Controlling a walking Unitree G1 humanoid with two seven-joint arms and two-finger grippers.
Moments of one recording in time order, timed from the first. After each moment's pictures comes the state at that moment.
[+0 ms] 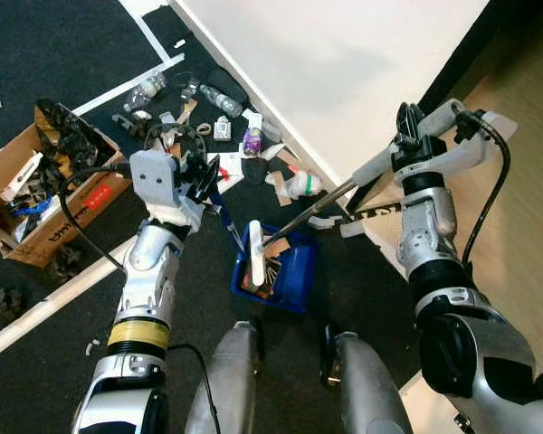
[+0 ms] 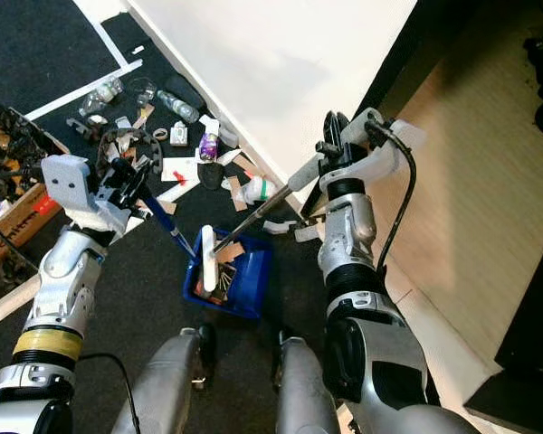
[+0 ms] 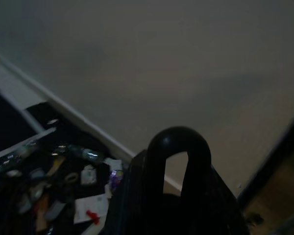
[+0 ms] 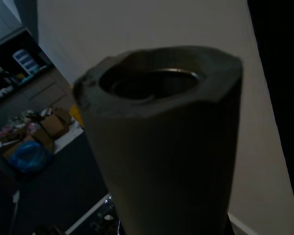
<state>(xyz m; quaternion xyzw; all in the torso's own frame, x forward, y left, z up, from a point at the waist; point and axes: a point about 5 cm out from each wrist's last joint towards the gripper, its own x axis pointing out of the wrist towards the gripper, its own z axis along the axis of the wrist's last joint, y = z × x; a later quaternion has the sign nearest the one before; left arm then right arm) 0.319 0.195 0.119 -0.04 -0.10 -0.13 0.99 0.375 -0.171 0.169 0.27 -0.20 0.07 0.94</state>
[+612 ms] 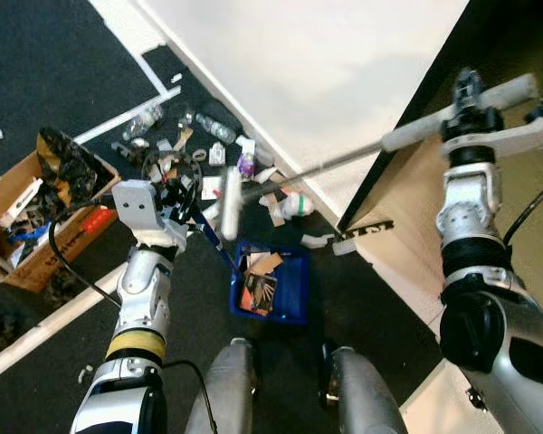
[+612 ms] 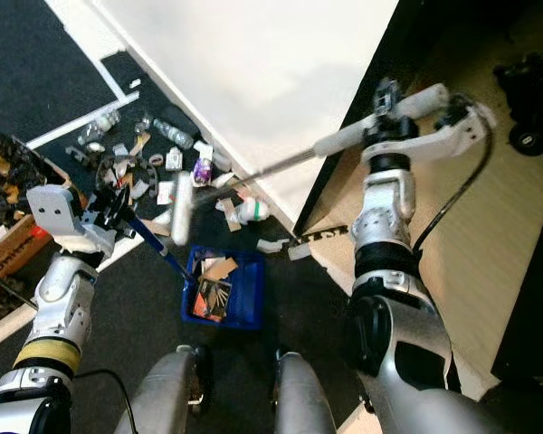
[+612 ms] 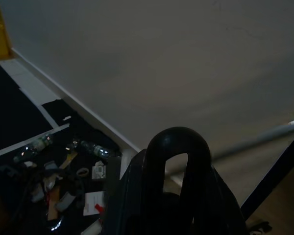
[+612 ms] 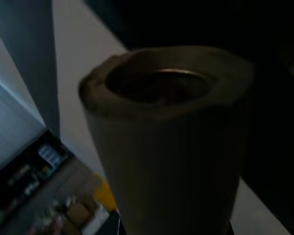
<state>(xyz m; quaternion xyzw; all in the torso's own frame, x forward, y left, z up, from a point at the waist) 0.308 0.207 0.075 -0.06 -0.04 -0.09 0.99 0.382 -0.224 0.212 0.39 -0.28 0.02 0.88</state>
